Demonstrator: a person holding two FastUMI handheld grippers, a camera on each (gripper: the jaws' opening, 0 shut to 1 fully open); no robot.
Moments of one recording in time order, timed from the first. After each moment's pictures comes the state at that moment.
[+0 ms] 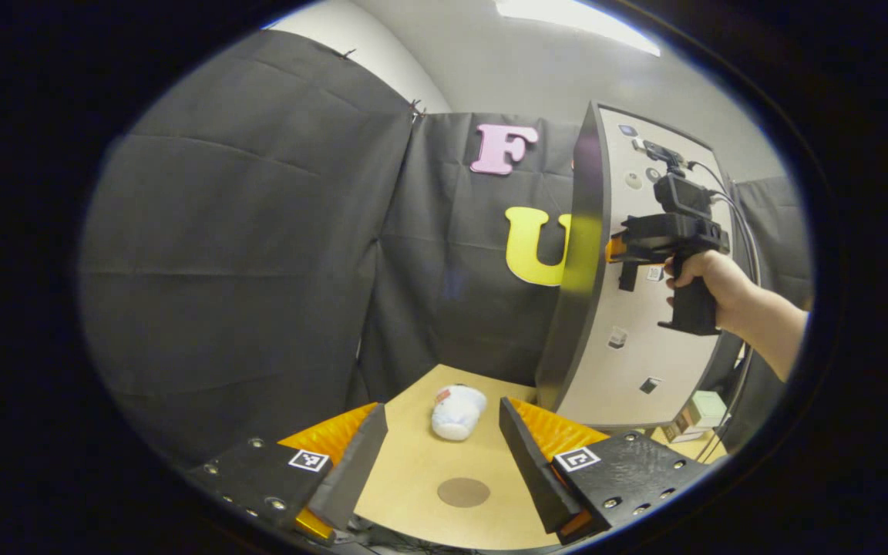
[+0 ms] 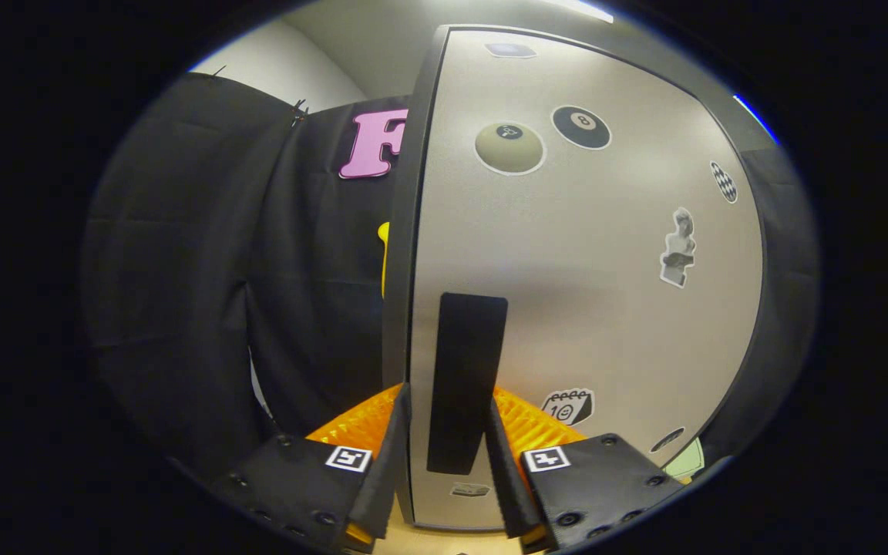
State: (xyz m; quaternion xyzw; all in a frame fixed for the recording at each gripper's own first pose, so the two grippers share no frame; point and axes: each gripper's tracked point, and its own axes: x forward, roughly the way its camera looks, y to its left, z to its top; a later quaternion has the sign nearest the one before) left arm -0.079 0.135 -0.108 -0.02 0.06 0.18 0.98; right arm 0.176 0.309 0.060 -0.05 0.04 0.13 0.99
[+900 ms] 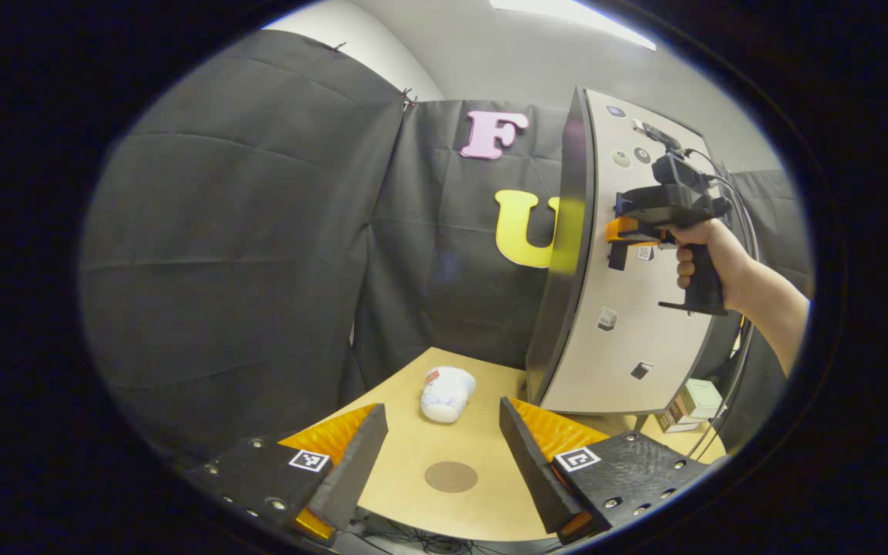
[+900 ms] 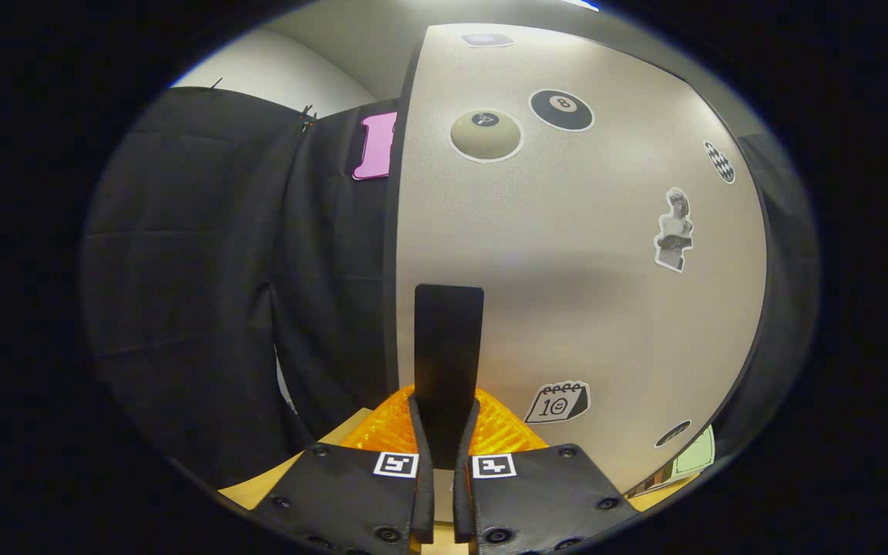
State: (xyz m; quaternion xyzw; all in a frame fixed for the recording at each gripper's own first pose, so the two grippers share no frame) left arm -0.062 0.096 -0.136 -0.04 0.09 0.16 0.98; right arm 0.163 0.306 0.054 -0.03 0.06 0.21 0.98
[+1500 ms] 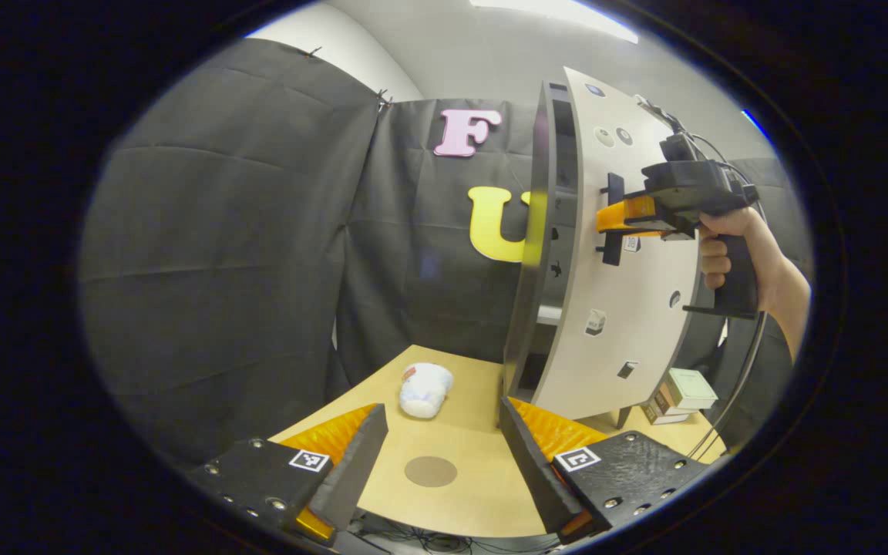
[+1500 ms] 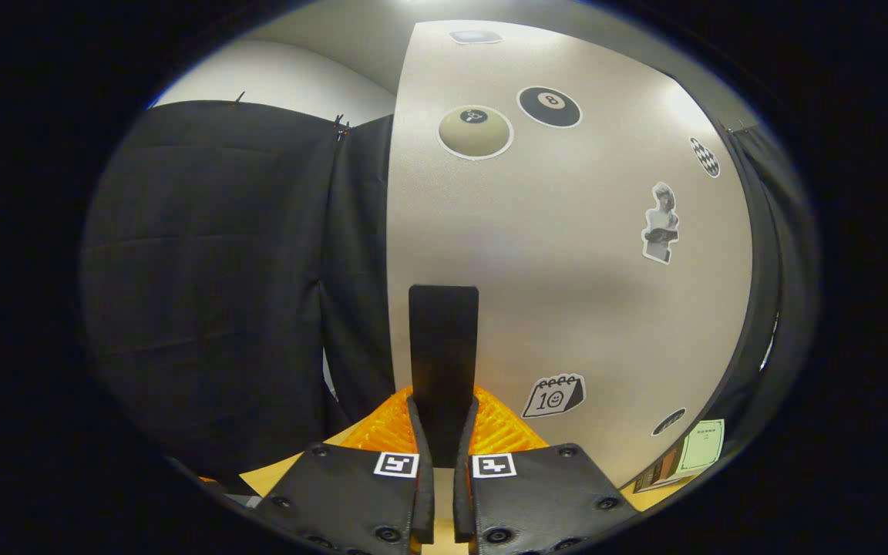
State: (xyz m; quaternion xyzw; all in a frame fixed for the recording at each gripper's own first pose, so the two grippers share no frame) left arm -0.039 0.045 -0.132 -0.01 0.09 0.13 0.99; right arm 0.122 0.293 0.056 -0.02 0.06 0.28 0.96
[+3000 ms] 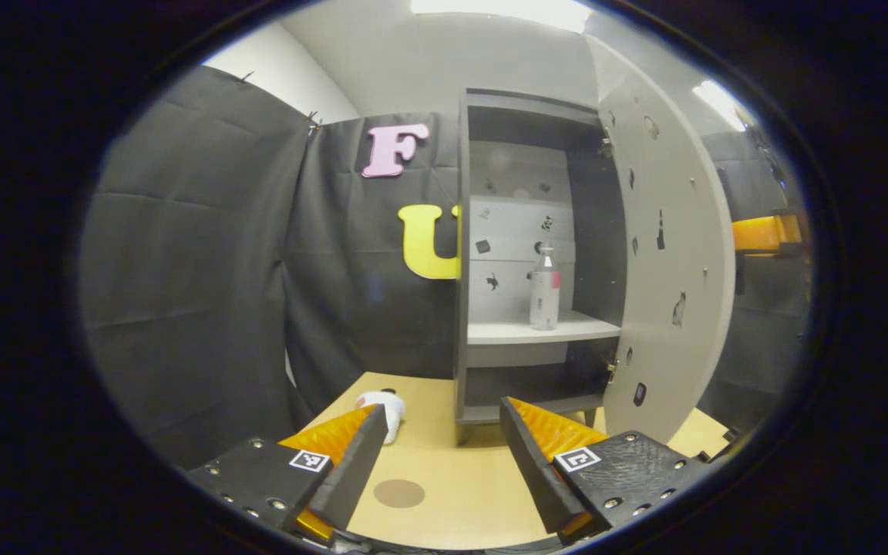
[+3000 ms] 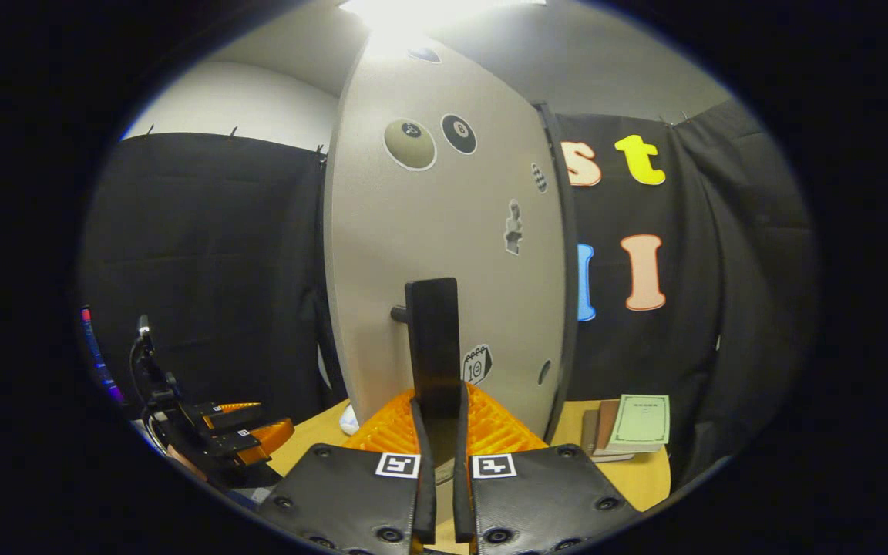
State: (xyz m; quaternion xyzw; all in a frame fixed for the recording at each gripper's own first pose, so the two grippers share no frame) left arm 0.009 -0.068 -0.109 0.05 0.06 0.02 1.00; right arm 0.097 0.213 0.056 0.00 0.05 0.24 0.97
